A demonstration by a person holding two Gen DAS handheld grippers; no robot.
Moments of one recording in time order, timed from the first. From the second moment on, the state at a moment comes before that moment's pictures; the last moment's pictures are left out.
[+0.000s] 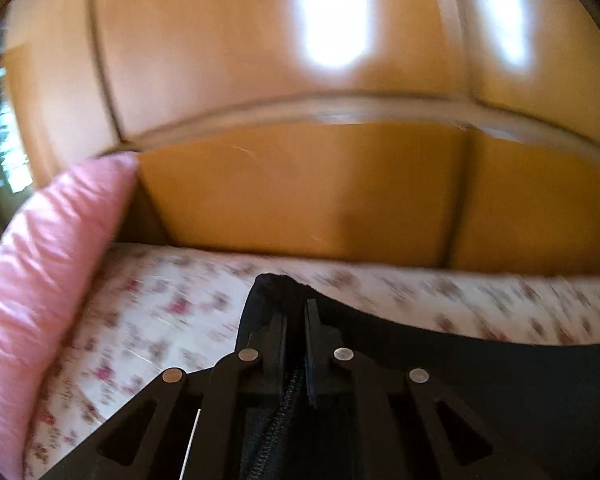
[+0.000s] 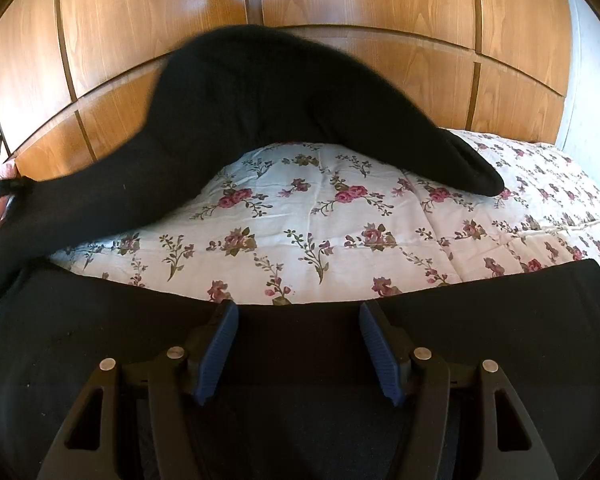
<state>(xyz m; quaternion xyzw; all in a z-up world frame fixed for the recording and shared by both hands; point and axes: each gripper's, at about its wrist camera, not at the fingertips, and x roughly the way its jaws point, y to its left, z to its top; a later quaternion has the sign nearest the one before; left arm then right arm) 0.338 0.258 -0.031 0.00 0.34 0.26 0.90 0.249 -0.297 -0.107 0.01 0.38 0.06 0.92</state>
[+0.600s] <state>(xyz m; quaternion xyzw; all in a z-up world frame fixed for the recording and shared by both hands) 0.277 0.204 0.003 -0.06 0.32 0.24 0.92 0.248 -0.300 -0.108 0.03 0.38 0.07 0.92</state>
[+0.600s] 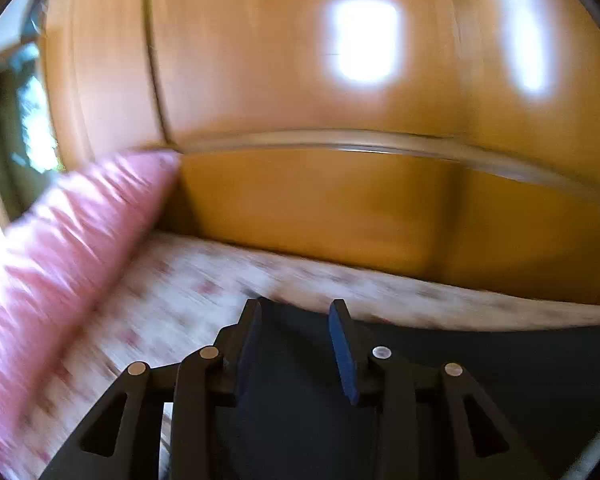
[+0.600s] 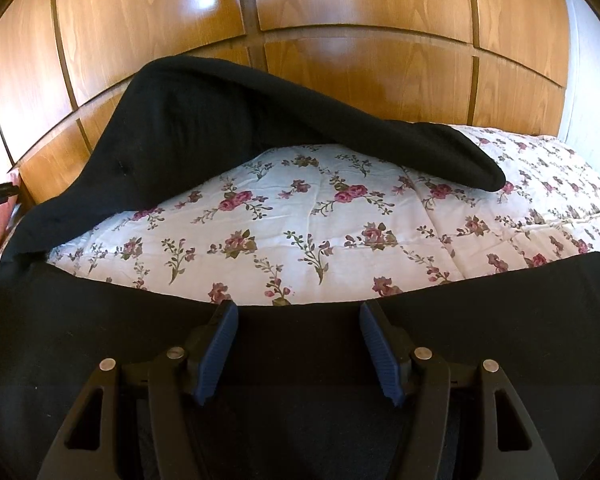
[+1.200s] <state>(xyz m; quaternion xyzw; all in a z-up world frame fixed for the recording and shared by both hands) 0.243 0.118 -0.068 -0.03 0.39 0.15 0.91 0.306 -0.342 -0.080 -0.16 0.37 -0.02 0.91</state>
